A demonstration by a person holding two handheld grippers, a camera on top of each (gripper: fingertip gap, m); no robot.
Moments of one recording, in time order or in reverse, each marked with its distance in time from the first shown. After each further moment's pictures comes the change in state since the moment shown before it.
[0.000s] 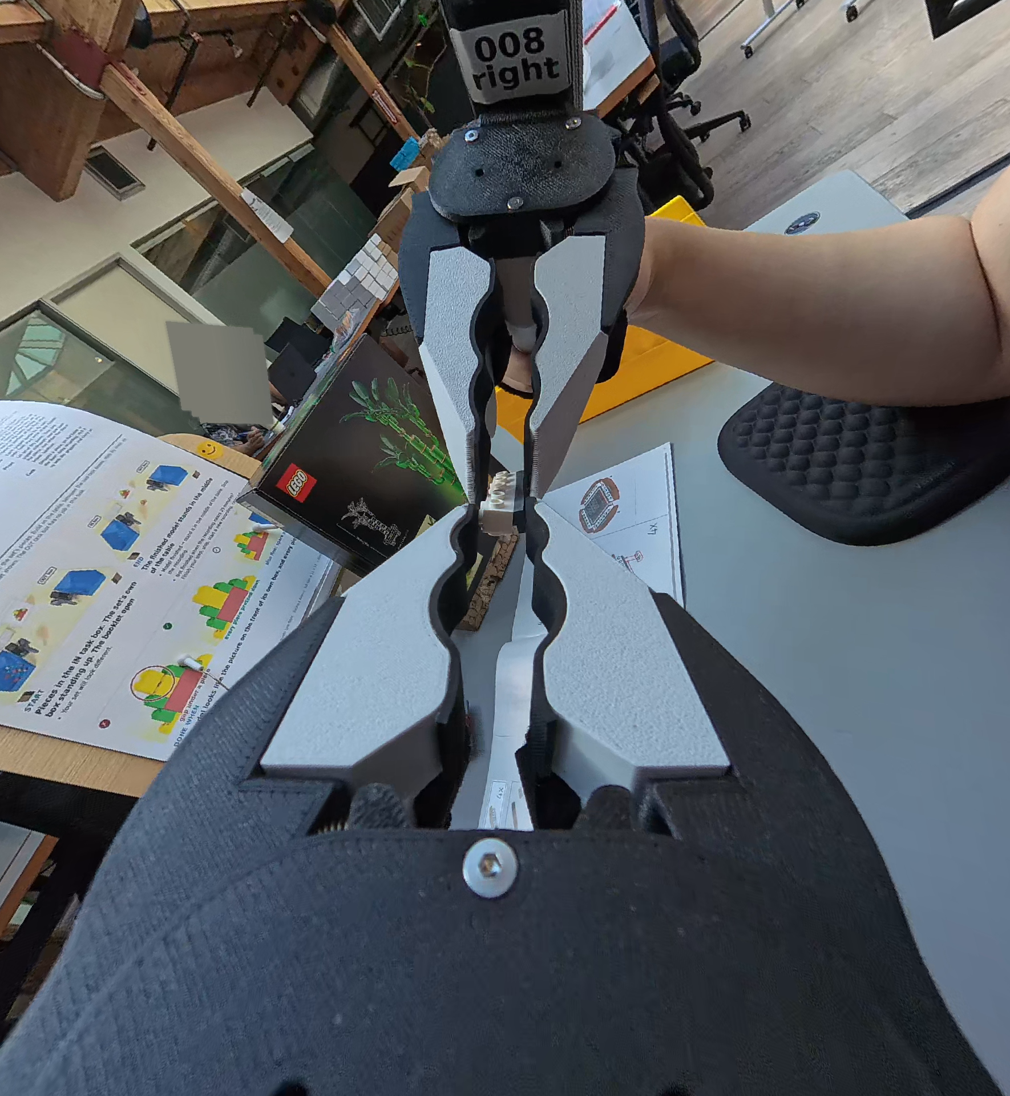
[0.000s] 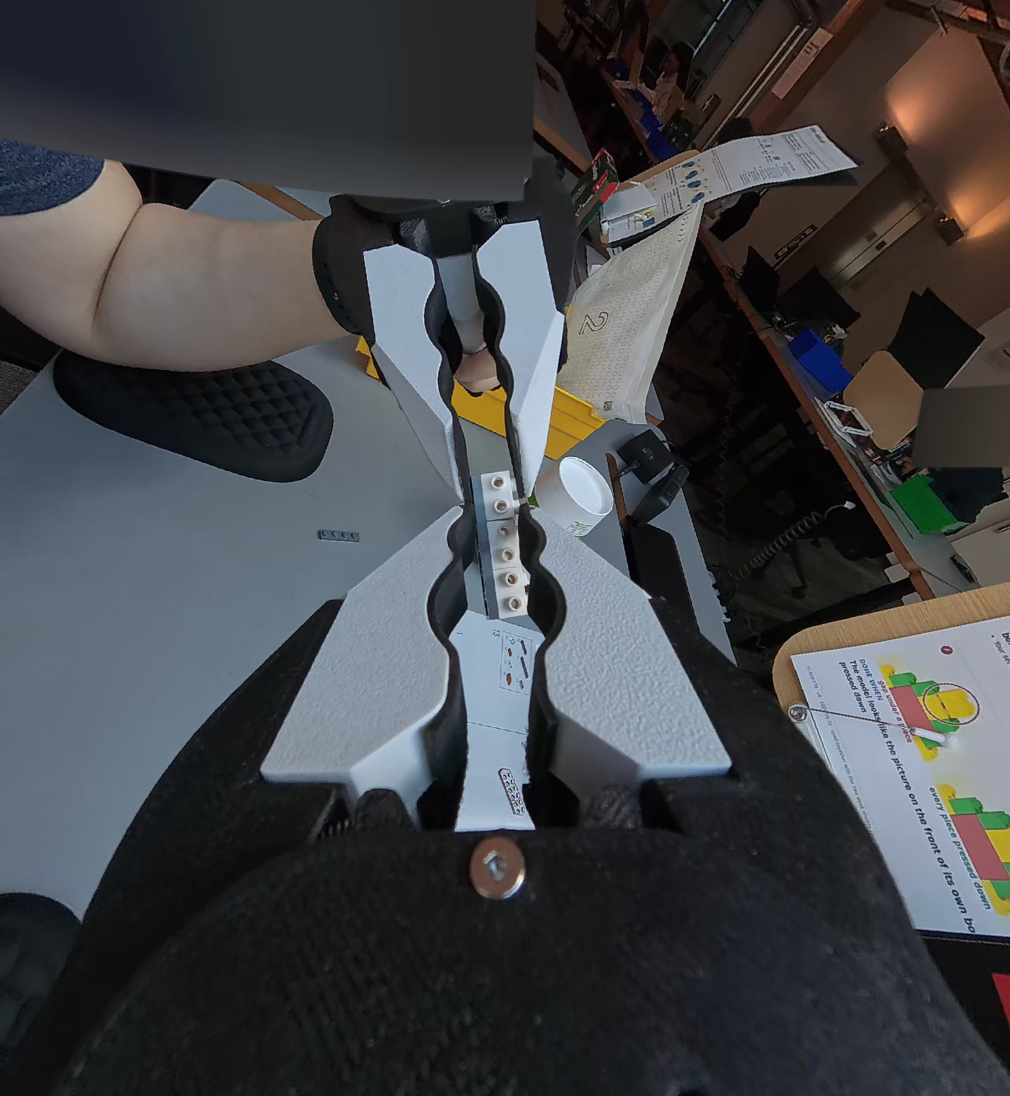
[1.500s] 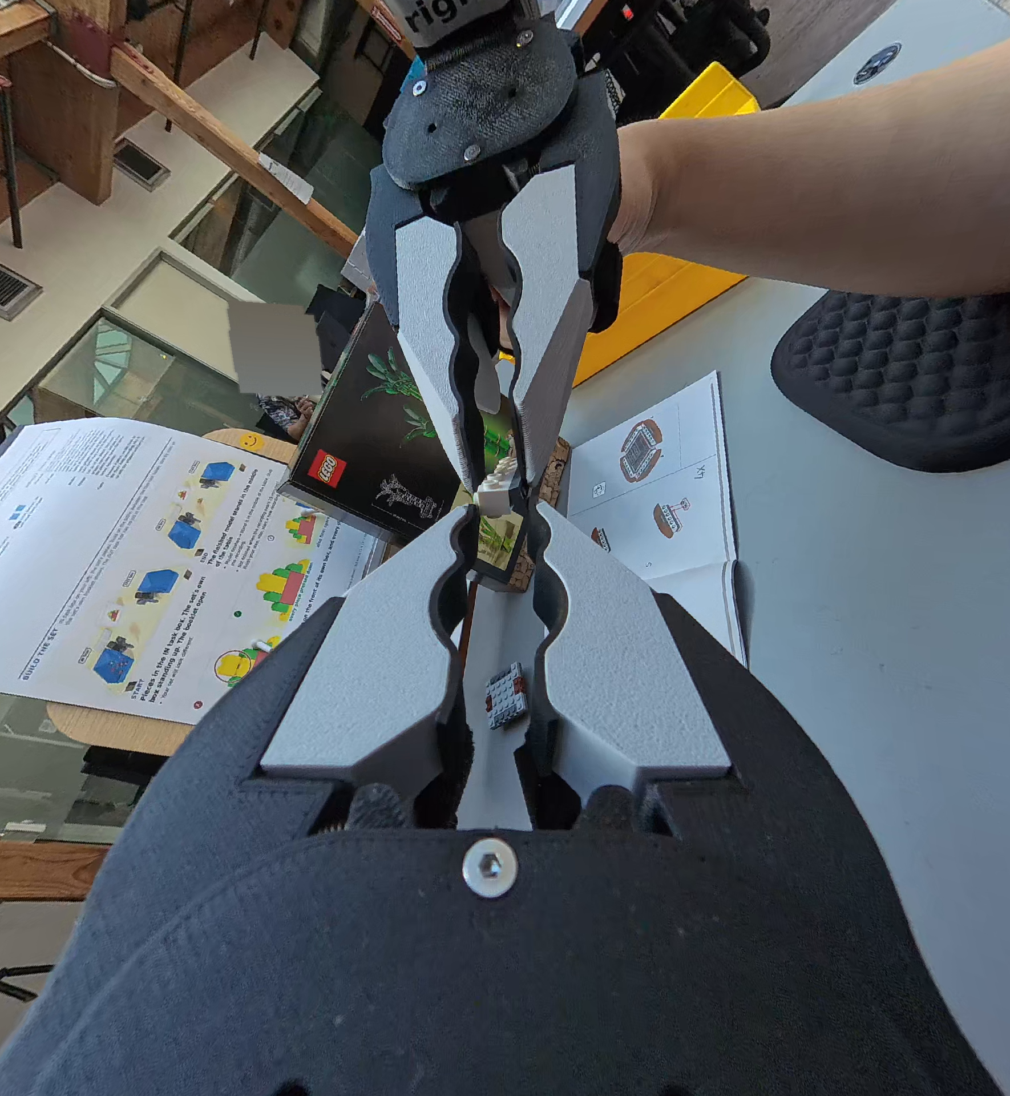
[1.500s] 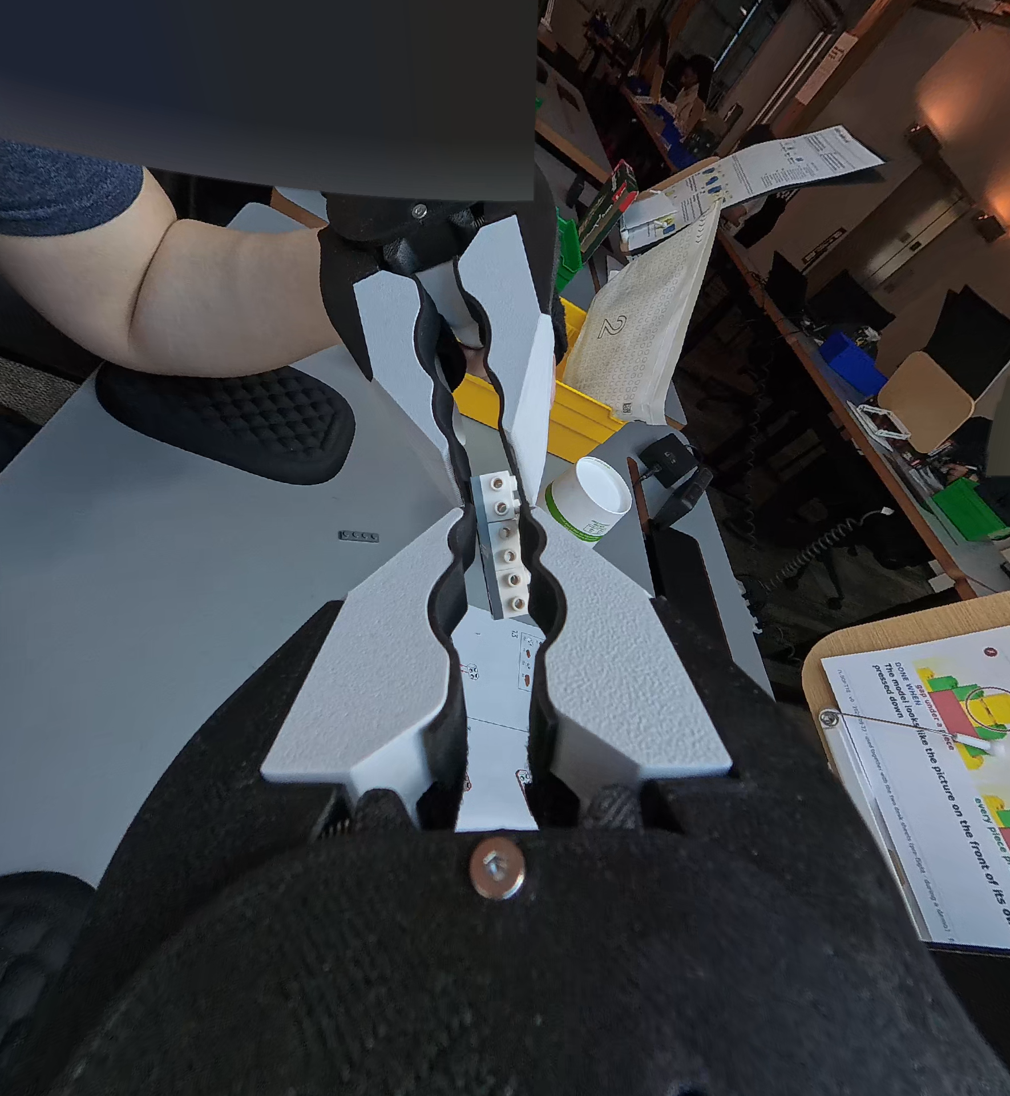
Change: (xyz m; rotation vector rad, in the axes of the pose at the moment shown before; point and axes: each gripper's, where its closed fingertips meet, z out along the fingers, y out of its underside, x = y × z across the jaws) left arm 0.002 0.010 0.009 -0.116 -0.058 0.160; right arm -0.002 0.005 -0.004 0.027 -0.043 0.034
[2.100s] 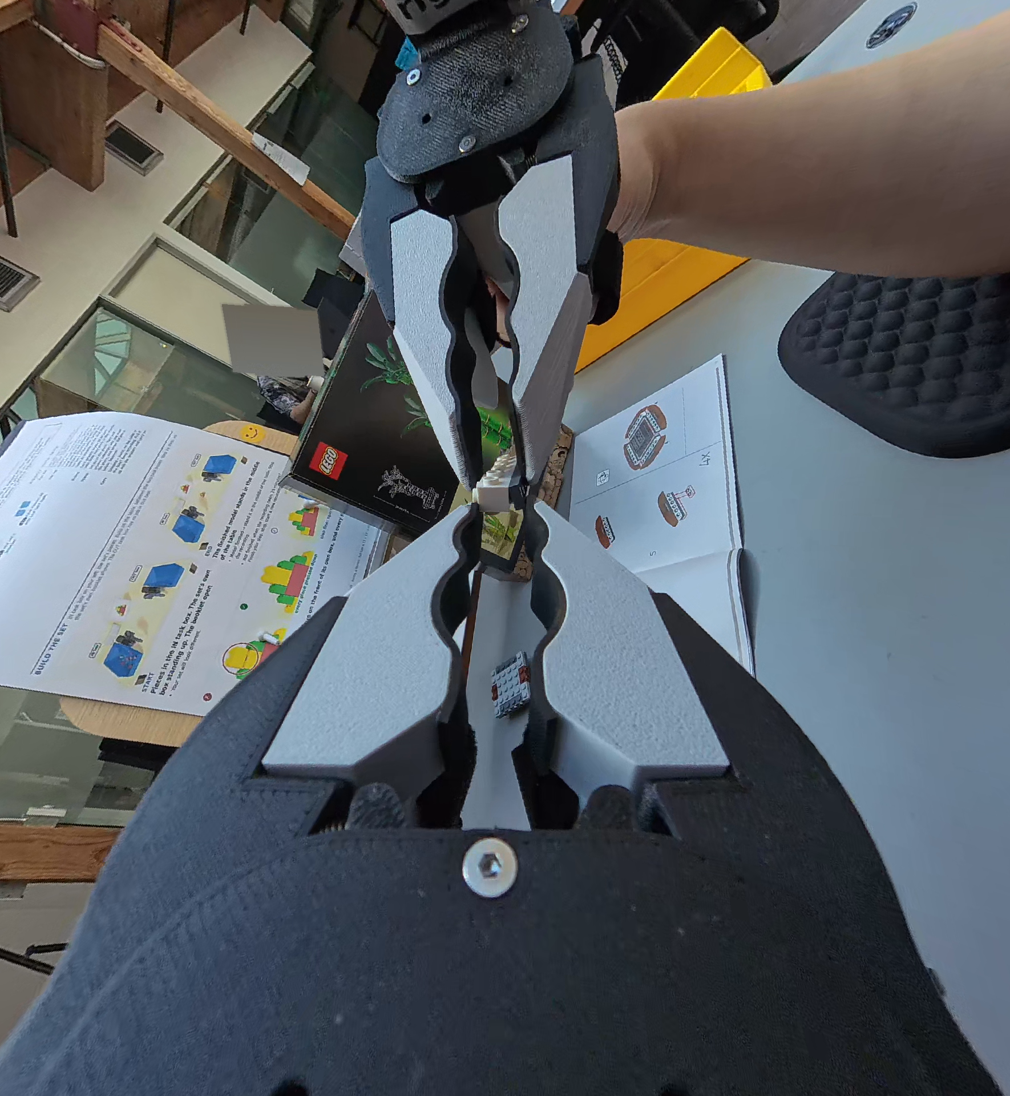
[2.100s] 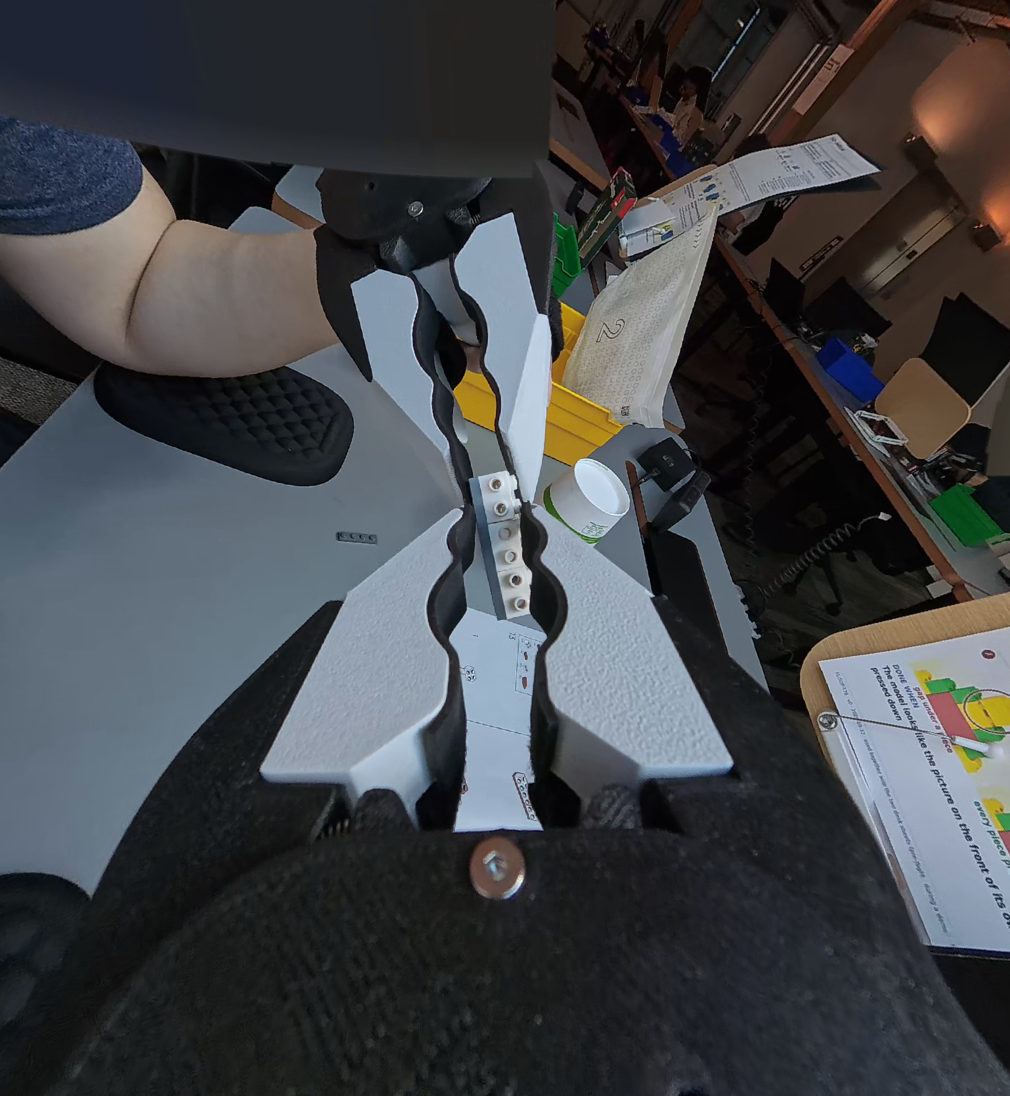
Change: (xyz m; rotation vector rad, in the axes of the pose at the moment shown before) left arm 0.000 0.001 0.002 -0.030 0.000 0.016; right arm 0.001 0.001 0.000 0.011 0.001 -0.004
